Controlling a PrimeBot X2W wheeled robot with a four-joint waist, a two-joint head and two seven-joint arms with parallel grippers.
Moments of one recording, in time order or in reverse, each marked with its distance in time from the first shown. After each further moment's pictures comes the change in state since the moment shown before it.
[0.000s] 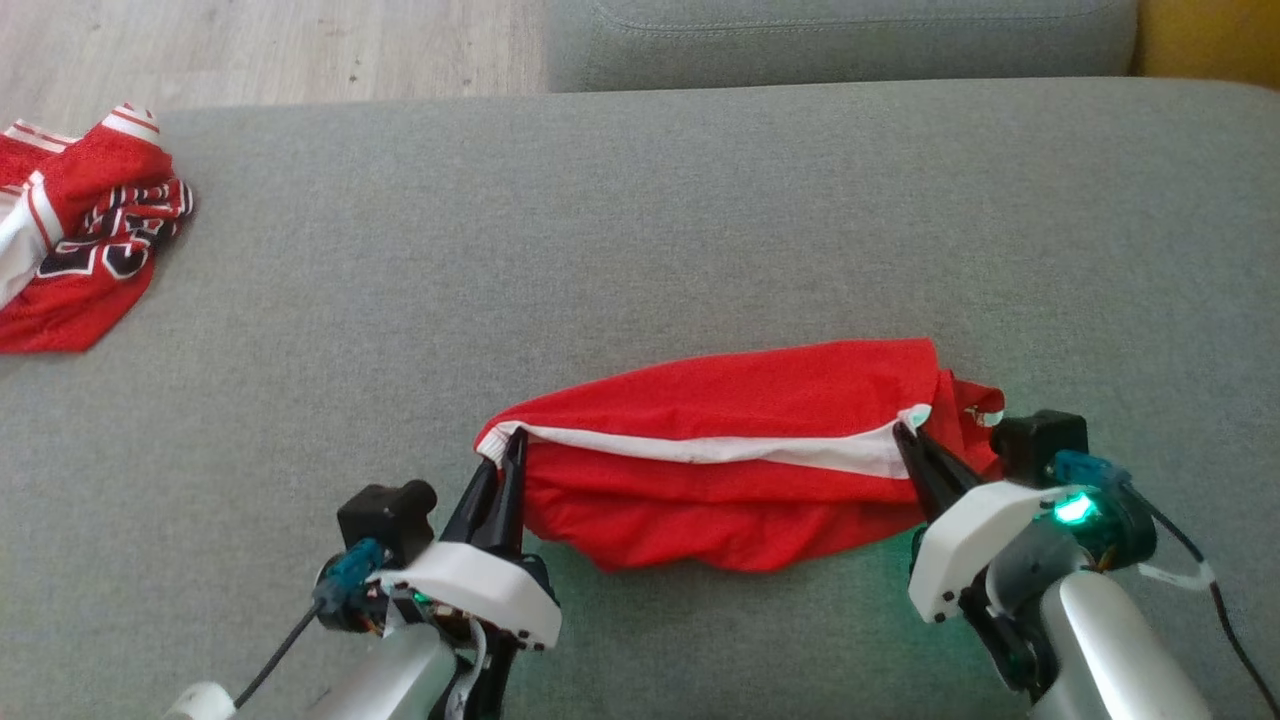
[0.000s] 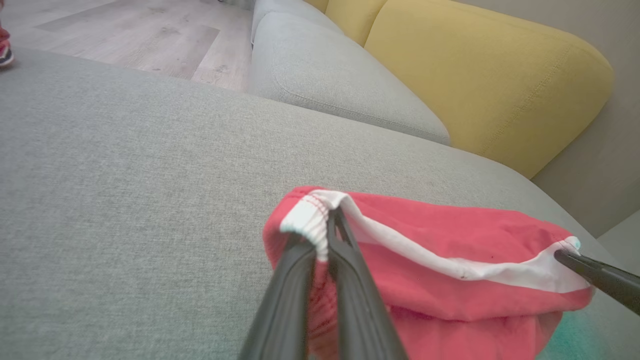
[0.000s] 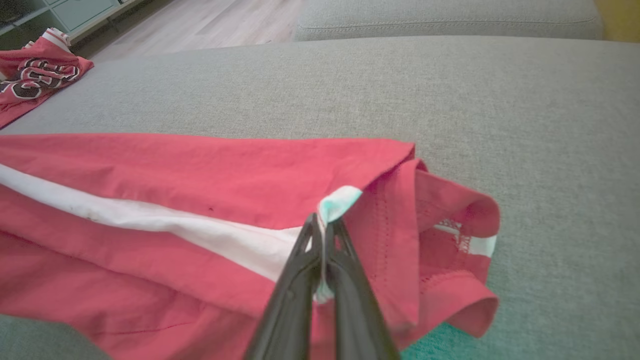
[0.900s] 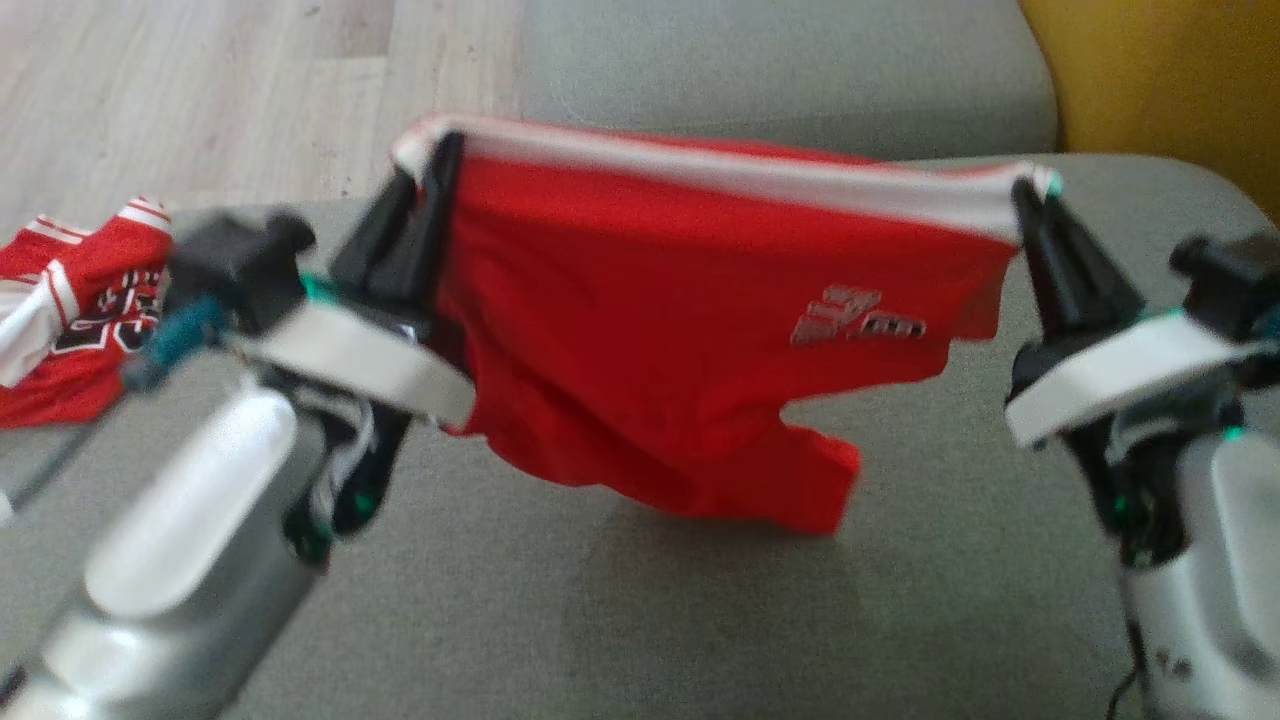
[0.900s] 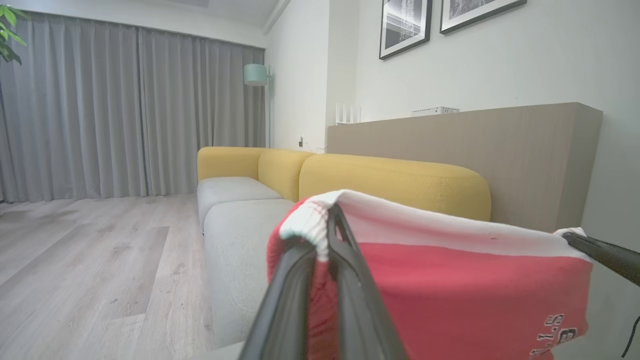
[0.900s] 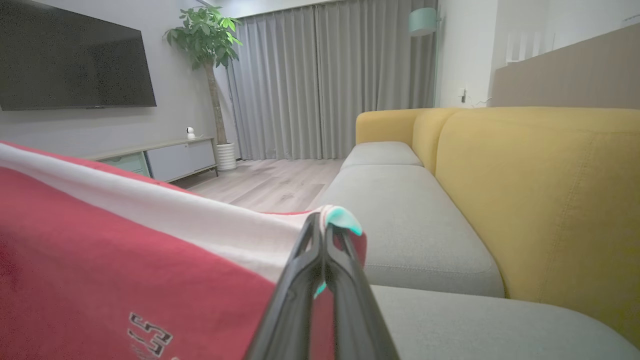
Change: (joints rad) left arm -0.266 0.227 0.063 -0.388 0.068 0.012 0.171; right arm -0.107 -0.048 -0.110 -0.346 0.070 0.000 -0.013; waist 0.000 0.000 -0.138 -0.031
